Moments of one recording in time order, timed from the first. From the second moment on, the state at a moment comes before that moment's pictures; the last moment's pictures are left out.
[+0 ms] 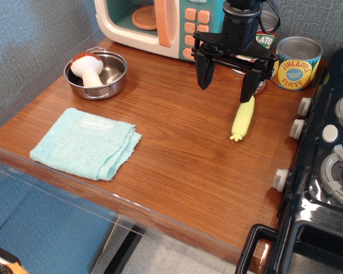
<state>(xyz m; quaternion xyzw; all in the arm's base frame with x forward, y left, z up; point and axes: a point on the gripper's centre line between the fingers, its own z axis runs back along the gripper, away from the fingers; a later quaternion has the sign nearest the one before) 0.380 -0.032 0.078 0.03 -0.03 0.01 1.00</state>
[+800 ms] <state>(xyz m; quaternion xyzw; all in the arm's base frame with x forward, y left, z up) 0.339 0.003 0.075 0.04 -0.03 0.04 1.00</state>
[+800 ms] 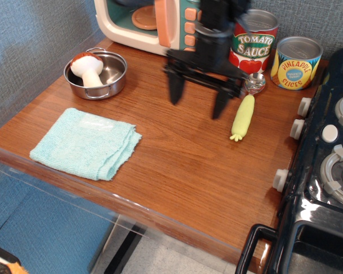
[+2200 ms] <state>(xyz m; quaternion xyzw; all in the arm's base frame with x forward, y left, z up) 0.234 0.130 0.013 0.01 -0.06 0.04 1.00</state>
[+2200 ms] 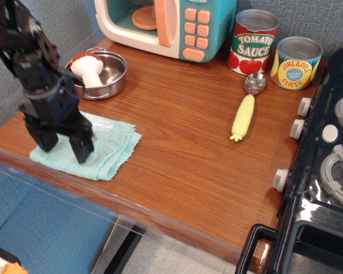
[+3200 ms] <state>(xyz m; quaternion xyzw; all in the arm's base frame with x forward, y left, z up) 0.249 0.021 0.002 0.01 -0.07 -0.06 1.00</state>
